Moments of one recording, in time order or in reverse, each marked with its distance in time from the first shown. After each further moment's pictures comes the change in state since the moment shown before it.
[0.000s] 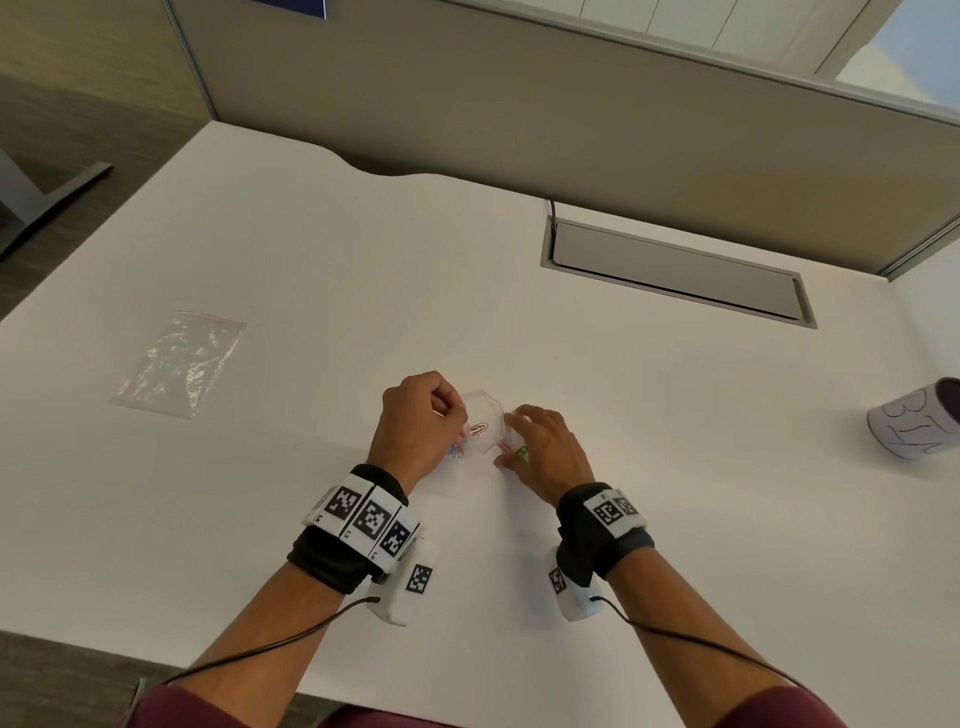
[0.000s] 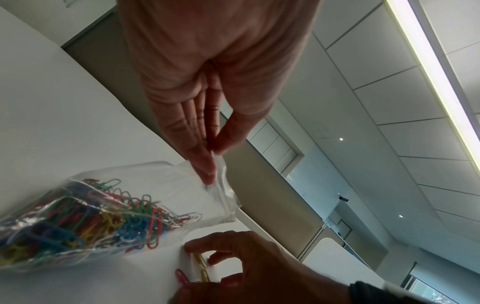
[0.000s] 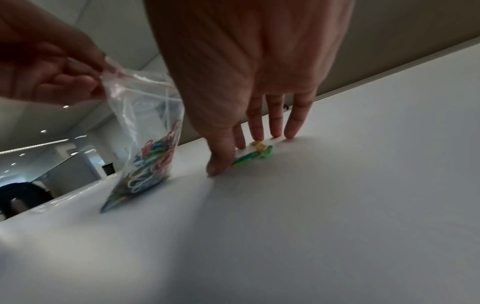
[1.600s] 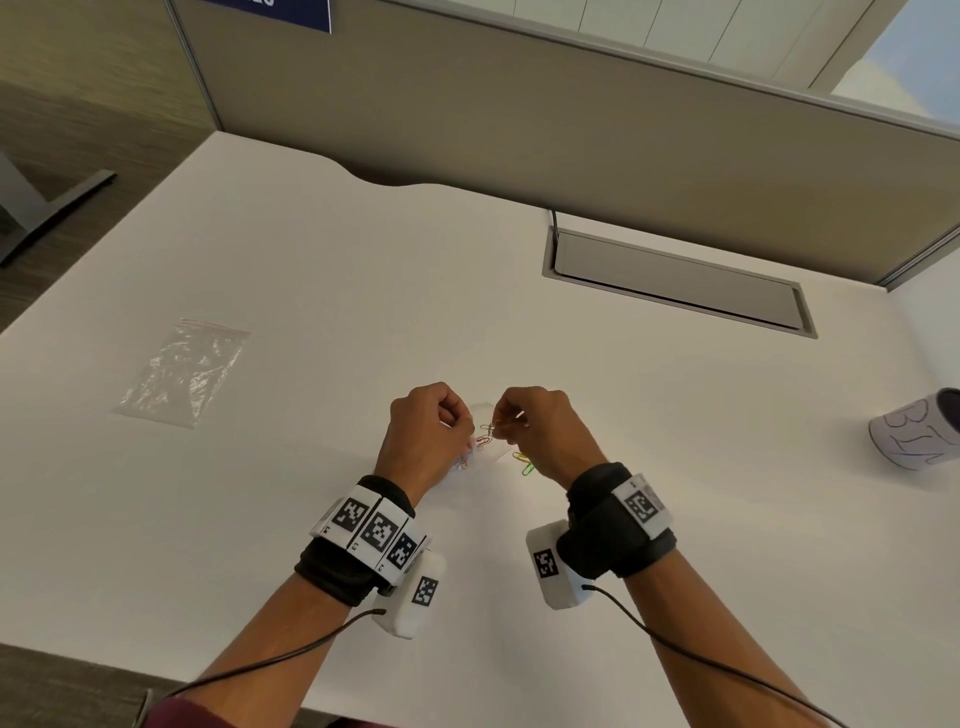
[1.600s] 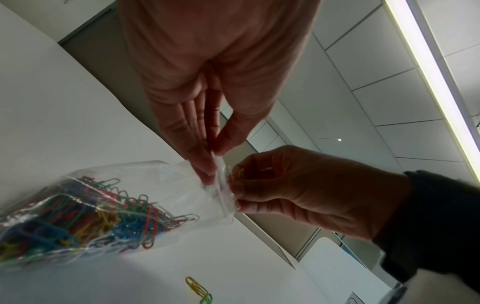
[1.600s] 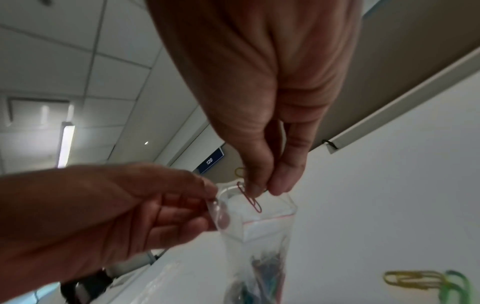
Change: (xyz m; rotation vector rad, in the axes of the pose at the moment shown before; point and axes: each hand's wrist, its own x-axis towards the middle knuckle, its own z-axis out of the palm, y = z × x) left_hand -0.001 0.004 0.001 0.020 -0.027 -0.024; right_hand 0.001 -0.055 -0.066 0.327 0.005 -0.046
